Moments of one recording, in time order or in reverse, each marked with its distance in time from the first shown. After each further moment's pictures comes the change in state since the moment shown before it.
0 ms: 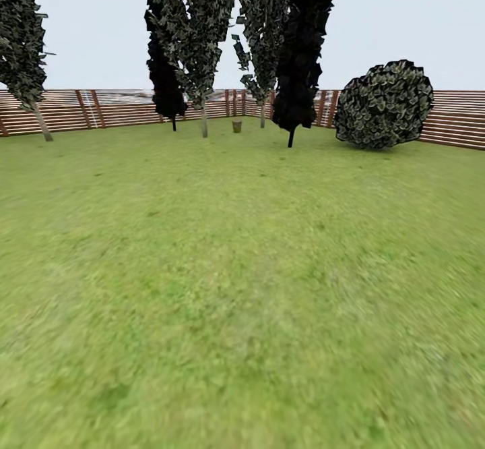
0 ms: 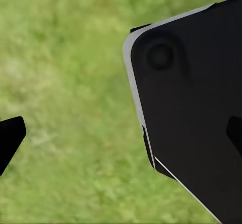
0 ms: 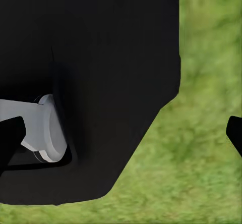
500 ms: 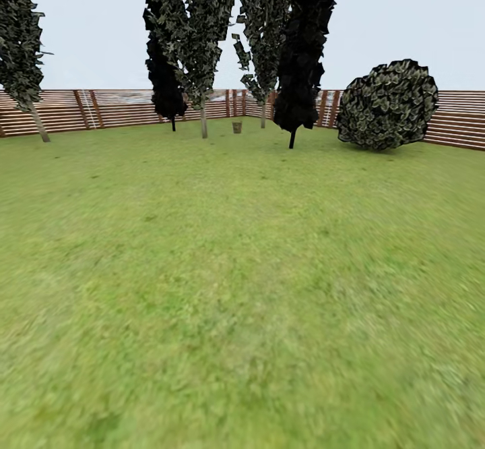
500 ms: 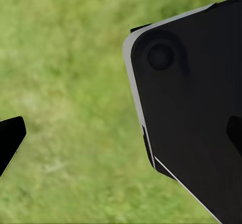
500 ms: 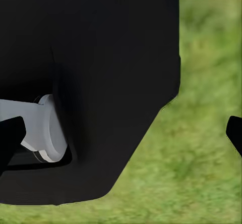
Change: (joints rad) left arm 0.000 0.000 0.000 0.000 0.001 0.000 0.000; right arm 0.000 0.000 0.000 0.000 0.000 0.000 0.000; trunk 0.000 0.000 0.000
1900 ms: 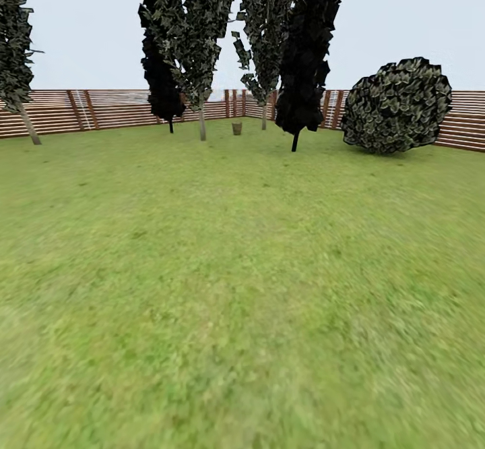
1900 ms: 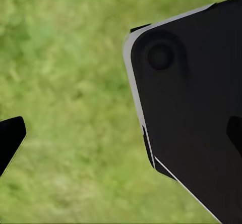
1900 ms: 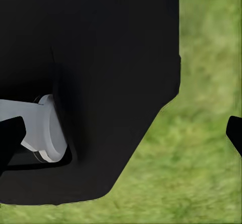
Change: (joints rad) left arm 0.000 0.000 0.000 0.000 0.000 0.000 0.000; right arm 0.000 0.000 0.000 0.000 0.000 0.000 0.000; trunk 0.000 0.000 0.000
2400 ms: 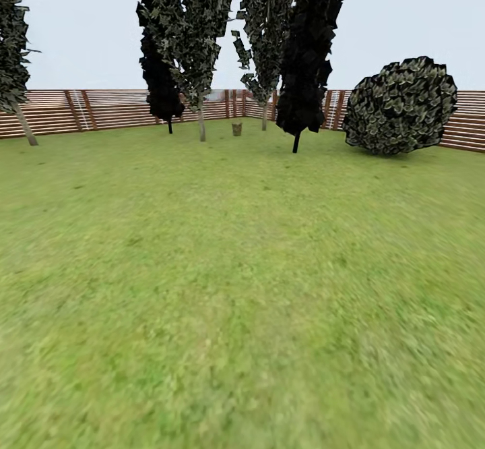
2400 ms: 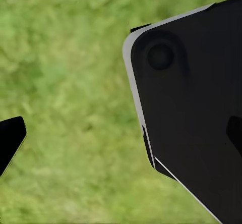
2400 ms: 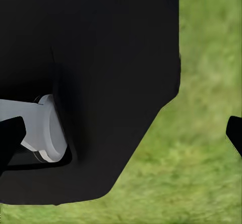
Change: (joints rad) left arm 0.000 0.000 0.000 0.000 -0.001 0.000 0.000; right arm 0.000 0.000 0.000 0.000 0.000 0.000 0.000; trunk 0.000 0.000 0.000
